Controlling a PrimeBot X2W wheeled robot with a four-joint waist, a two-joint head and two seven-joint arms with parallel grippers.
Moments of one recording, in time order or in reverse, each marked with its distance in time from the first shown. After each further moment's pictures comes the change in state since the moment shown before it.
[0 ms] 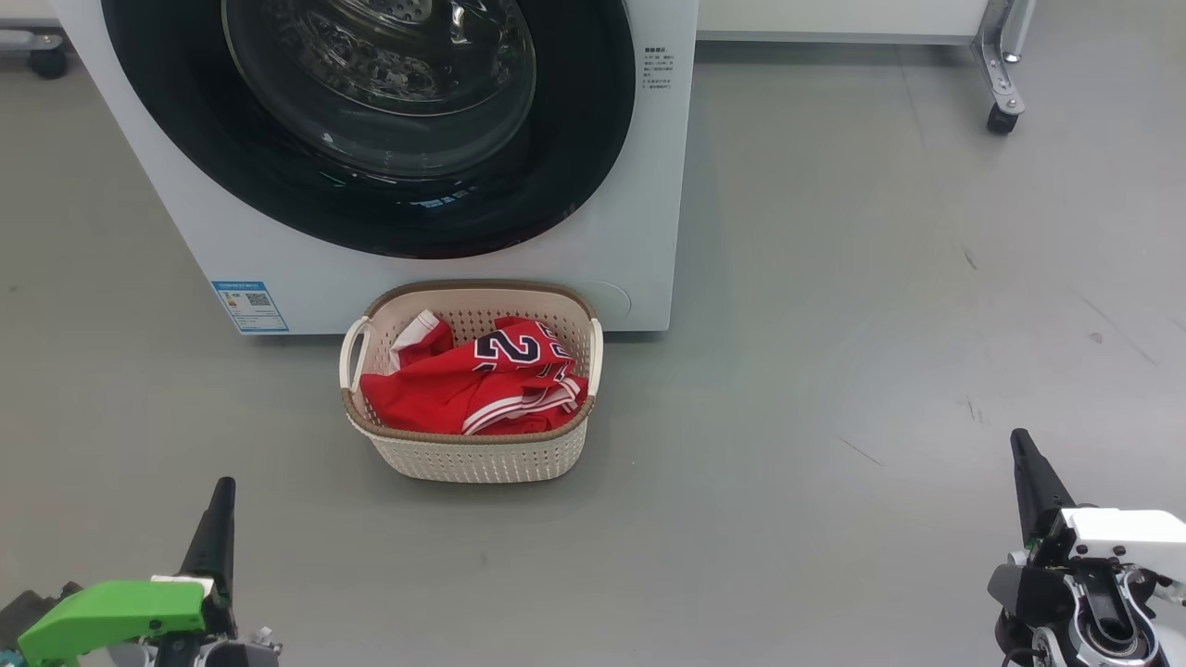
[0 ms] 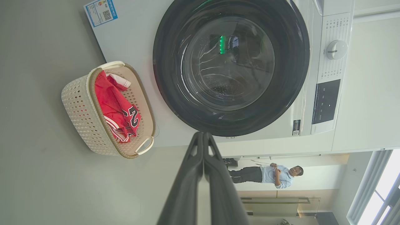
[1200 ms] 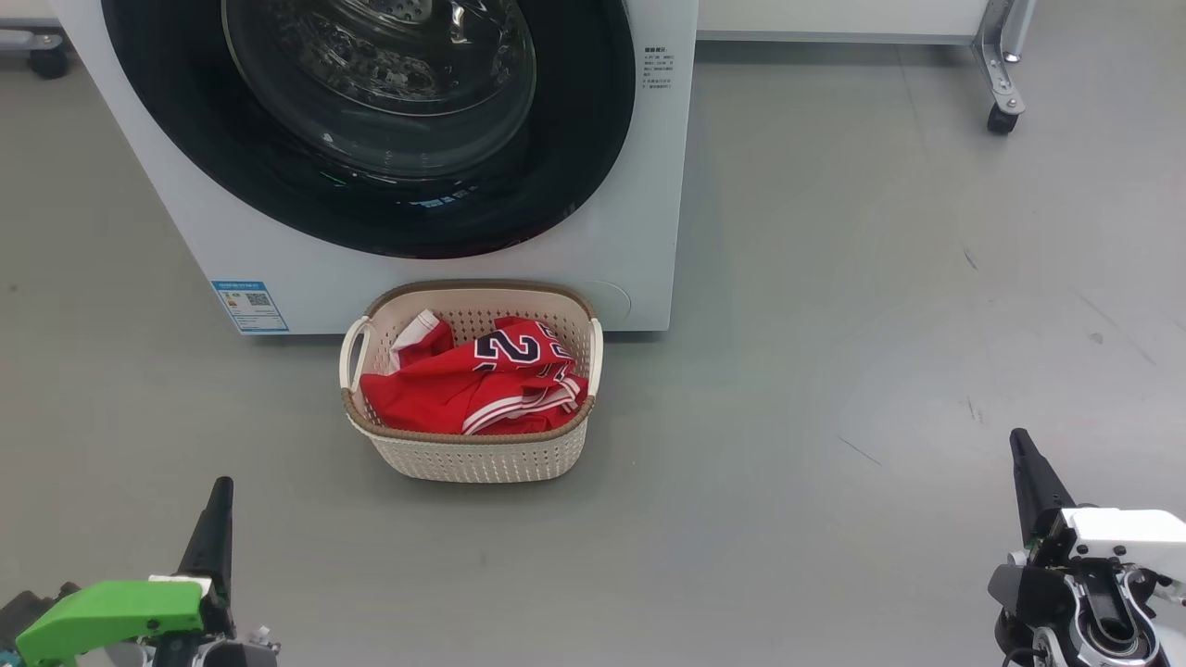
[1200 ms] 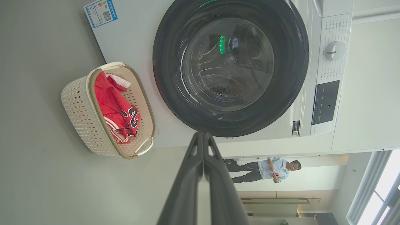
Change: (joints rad) left arm 0.000 0.000 0.005 -0.001 0.000 0.000 0.001; right arm 0.000 0.001 -0.002 -0.001 0.000 0.000 0.007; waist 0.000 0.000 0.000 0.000
